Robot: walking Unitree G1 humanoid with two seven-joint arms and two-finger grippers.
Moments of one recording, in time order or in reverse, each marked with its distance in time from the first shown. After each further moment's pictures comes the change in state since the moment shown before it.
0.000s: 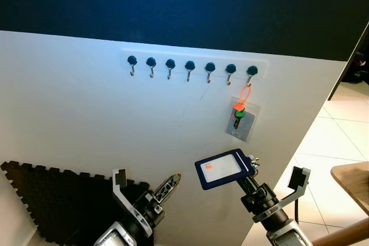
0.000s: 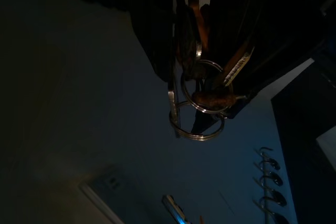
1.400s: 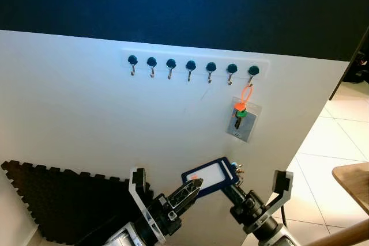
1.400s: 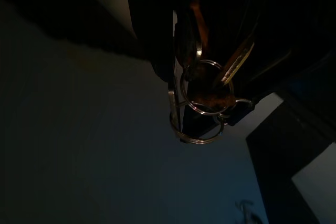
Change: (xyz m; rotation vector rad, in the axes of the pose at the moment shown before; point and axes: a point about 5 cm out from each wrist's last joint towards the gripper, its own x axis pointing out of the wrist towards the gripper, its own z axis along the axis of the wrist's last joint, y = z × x) left arm 0.011 -0.030 -0.023 -0.151 0.169 -0.162; right arm -0.006 0.008 -0.031 0.048 0.171 0.096
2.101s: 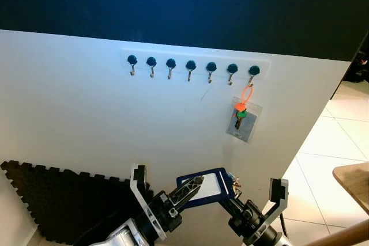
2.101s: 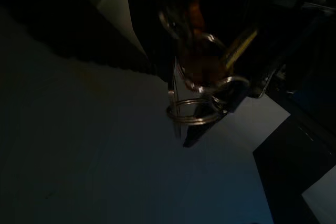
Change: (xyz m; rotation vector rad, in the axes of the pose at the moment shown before) left arm 0.003 0.000 0.003 0.028 0.013 -0.004; right arm -0.009 -0.002 -0.005 -0.023 0.040 -0.023
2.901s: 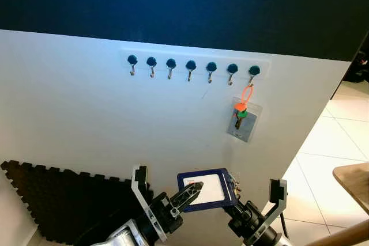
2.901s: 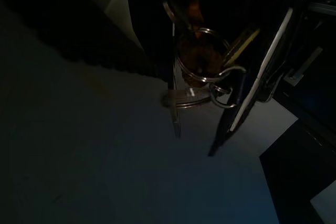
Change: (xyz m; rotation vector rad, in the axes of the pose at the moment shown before) left arm -0.001 0.002 -0.001 0.023 0.009 0.018; right arm -0.001 -0.002 -0.001 -0.017 0.010 -0.017
